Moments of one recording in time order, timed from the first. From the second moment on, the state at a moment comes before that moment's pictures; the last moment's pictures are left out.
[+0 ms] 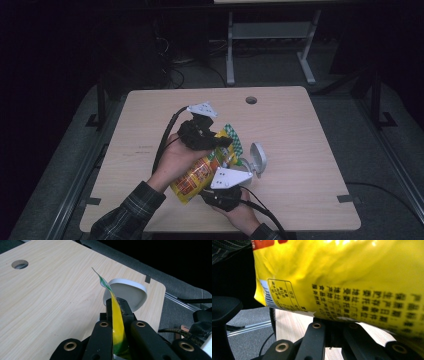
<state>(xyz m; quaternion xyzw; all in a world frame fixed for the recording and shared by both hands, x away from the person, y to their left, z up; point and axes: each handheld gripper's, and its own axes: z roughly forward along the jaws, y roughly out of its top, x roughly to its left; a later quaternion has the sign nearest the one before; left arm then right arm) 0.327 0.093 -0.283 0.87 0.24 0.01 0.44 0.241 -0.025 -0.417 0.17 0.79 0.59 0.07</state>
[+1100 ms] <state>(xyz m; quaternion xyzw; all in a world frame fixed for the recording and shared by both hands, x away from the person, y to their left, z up) 0.335 0.078 -0.287 0.89 0.25 0.01 0.39 0.242 -0.028 -0.420 0.18 0.78 0.59 0.06</state>
